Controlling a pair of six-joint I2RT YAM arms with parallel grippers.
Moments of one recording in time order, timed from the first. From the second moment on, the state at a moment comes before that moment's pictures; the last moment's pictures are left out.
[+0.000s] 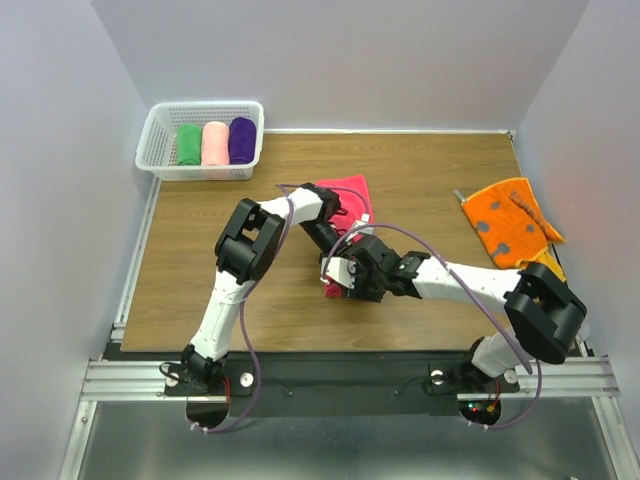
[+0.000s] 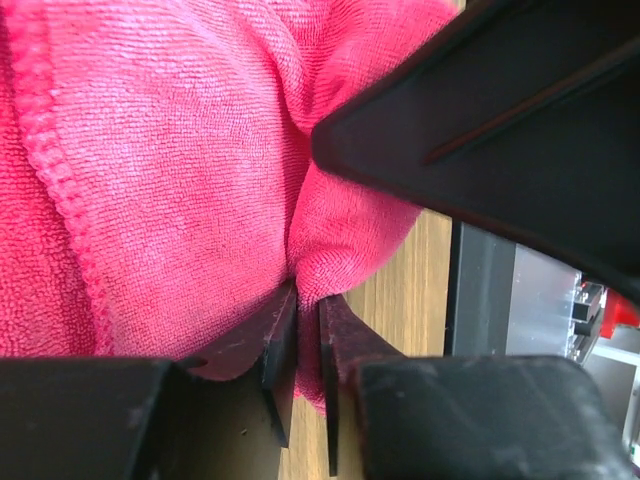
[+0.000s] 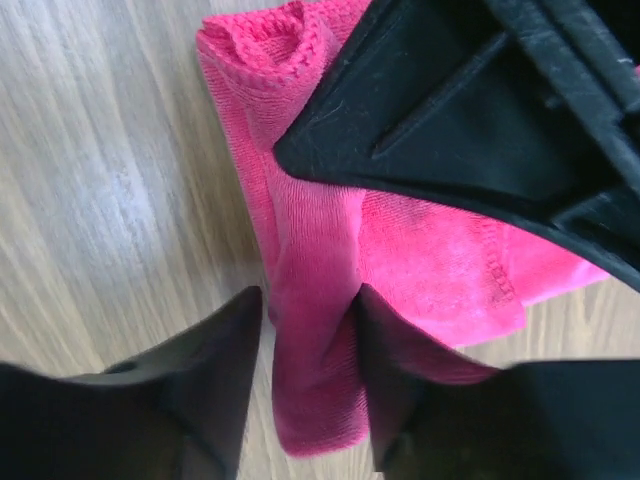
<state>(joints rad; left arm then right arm) -0.61 2.33 1.72 -1.17 1.01 0.79 0.89 1.47 0.84 -0.36 -0.05 -0.62</state>
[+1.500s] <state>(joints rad) -0.91 1.16 0.66 -0.13 0.18 0.78 0.43 2.01 1.28 -0.71 -0.91 -0.53</state>
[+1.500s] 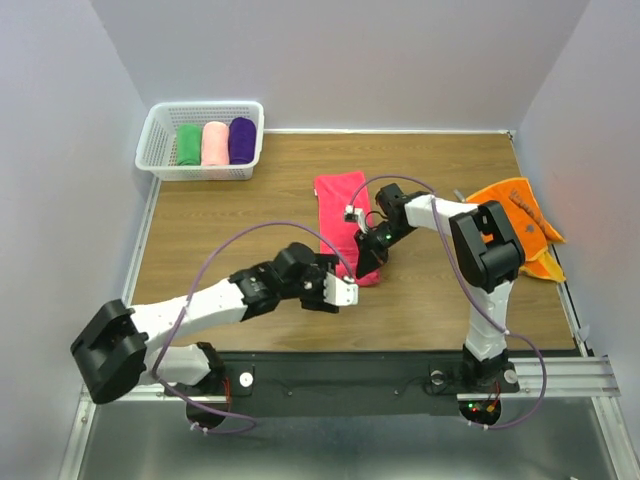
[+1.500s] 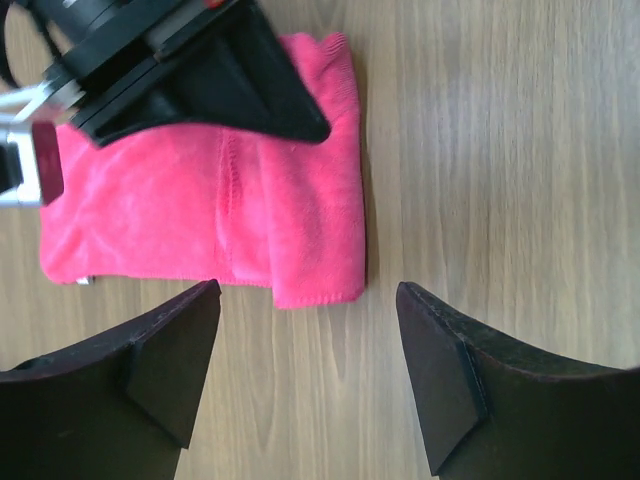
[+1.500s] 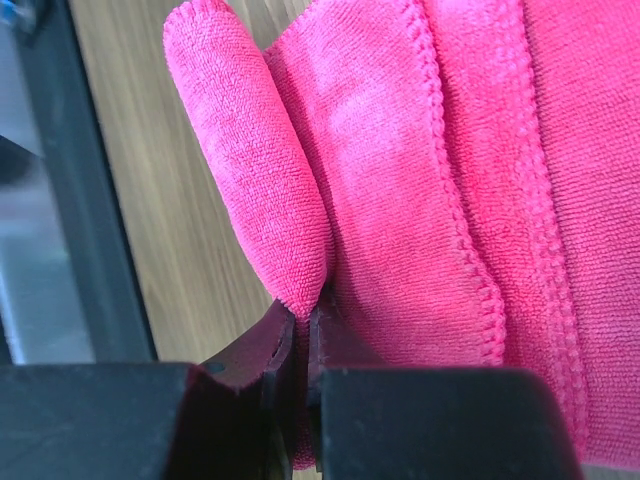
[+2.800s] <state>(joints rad) -1.01 1.69 0.75 0.21 -0.04 0.88 0.34 2.21 1.44 -0.98 -1.09 -0.66</state>
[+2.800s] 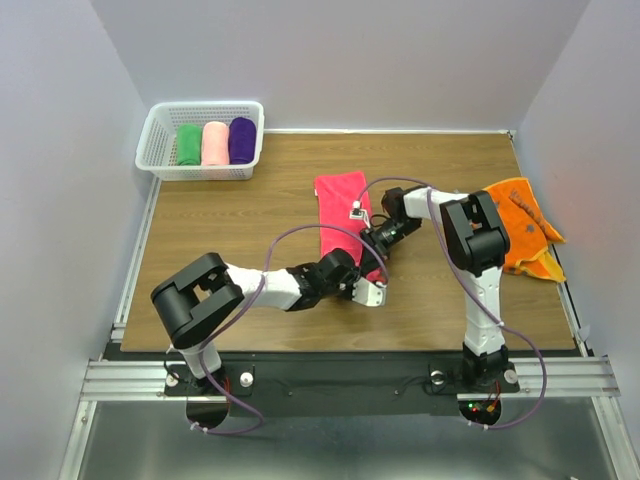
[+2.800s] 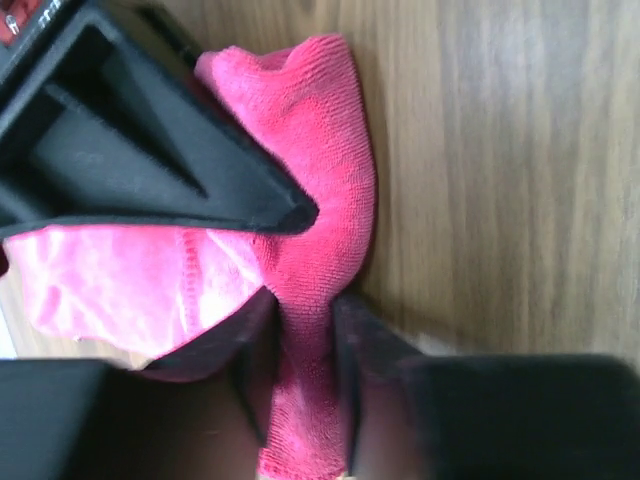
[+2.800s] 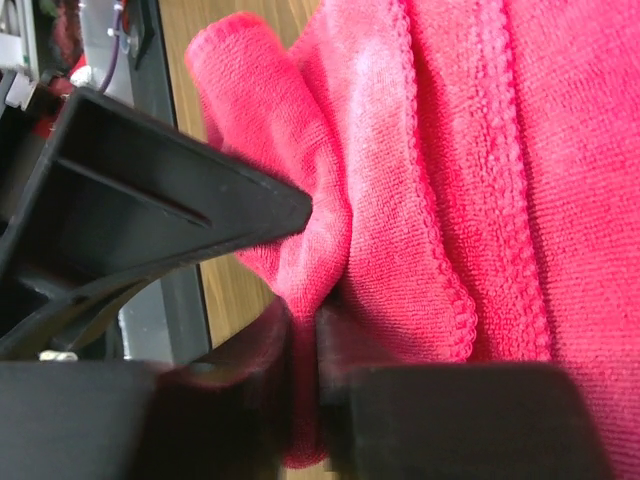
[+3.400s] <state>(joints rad) -0.93 1.77 1.07 -0.35 0.33 0.87 0.05 2.08 1.79 -1.00 -1.00 -0.55</state>
